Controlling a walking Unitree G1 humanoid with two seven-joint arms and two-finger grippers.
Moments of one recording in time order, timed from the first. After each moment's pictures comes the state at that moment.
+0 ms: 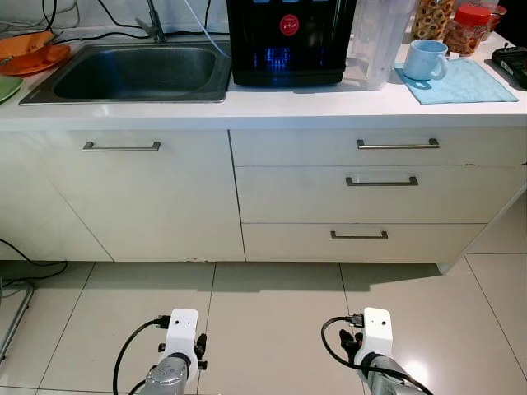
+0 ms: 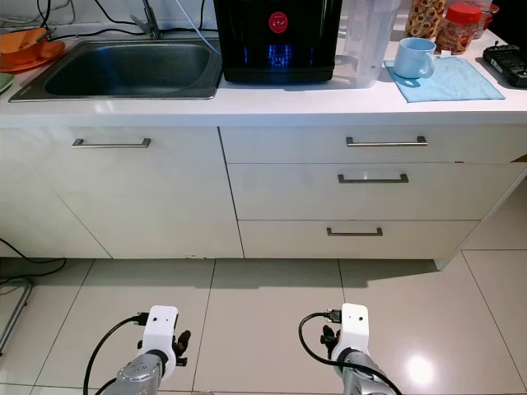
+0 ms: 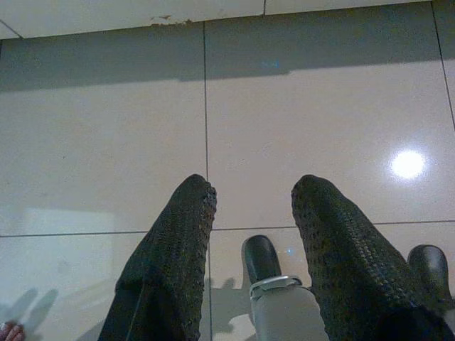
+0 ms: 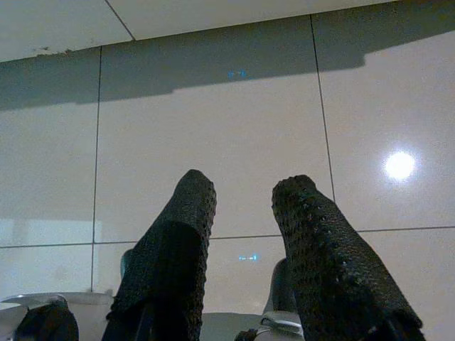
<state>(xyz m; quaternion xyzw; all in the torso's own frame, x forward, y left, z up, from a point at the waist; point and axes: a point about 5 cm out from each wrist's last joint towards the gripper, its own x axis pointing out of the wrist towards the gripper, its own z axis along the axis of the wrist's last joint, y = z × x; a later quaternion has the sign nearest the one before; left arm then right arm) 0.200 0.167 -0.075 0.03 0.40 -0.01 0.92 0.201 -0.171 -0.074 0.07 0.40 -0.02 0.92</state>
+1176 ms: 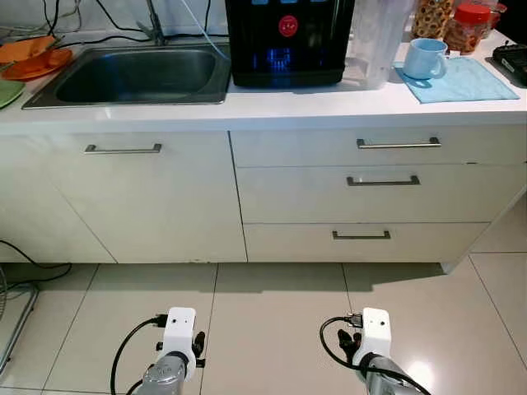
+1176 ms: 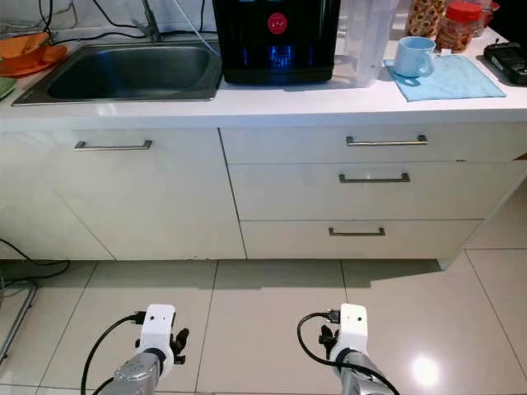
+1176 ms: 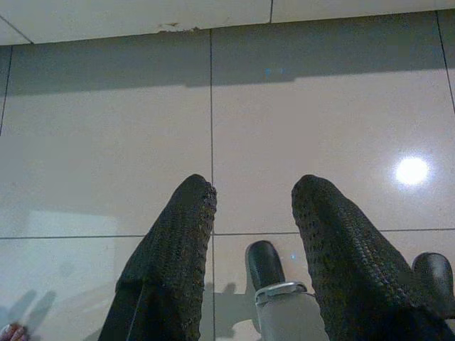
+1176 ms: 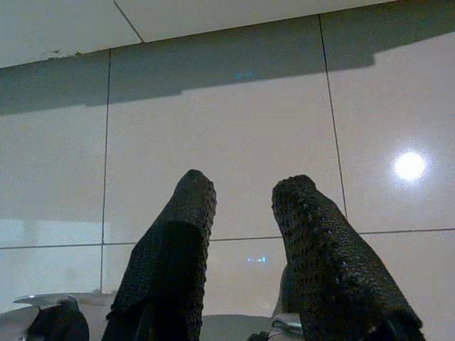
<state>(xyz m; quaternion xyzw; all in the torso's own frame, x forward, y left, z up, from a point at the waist) 0.202 0.171 -0.073 0.02 0.40 0.00 0.92 0.201 -0.168 -0.074 0.08 0.39 -0.01 0.92</state>
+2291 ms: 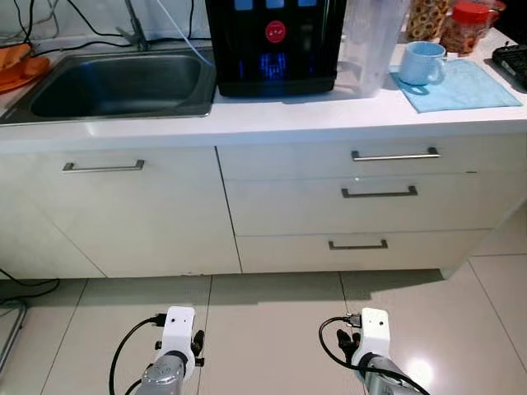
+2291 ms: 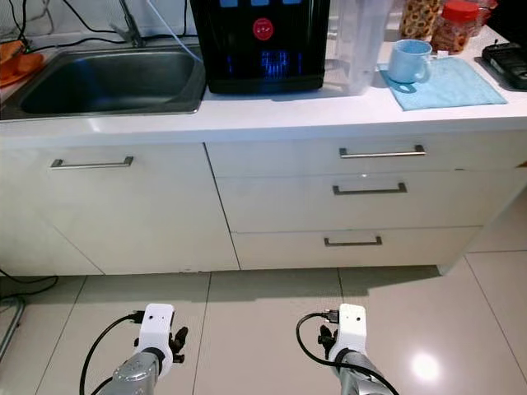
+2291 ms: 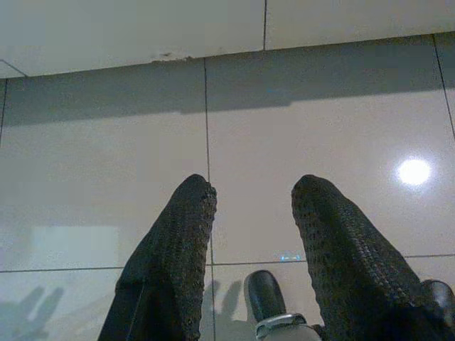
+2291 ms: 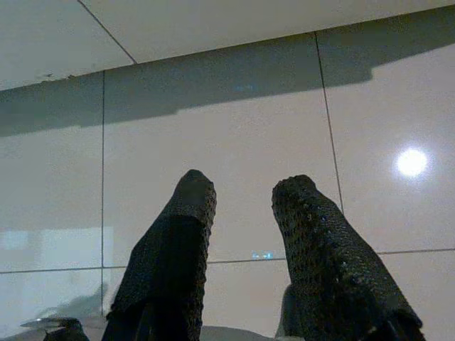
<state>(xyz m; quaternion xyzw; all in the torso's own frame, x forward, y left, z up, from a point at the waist) 0.203 0.172 -0.072 0.02 0.39 0.00 0.92 0.201 -0.166 -0.075 0.08 0.39 -0.01 0.92</state>
